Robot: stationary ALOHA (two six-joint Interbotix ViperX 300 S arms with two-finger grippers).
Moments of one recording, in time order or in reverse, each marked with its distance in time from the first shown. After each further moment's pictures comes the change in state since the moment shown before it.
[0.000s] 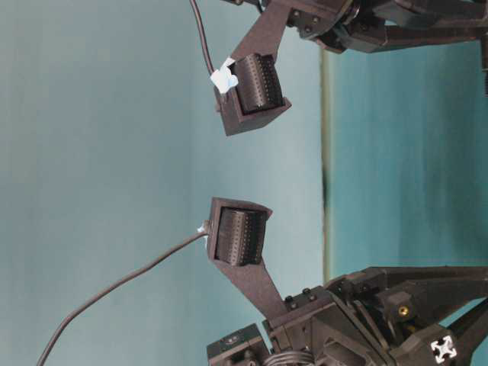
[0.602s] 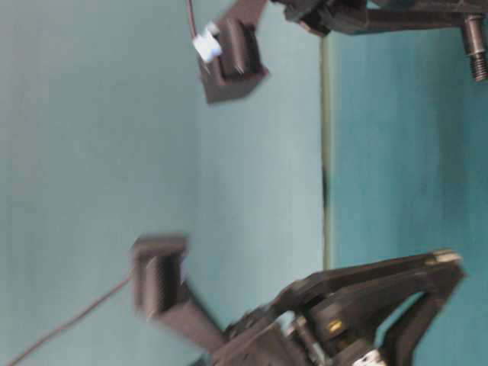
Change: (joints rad) left arm 0.017 -0.150 0.123 0.002 -0.212 0.020; right arm -0.025 -0.107 0.114 -0.012 -0.164 0.017
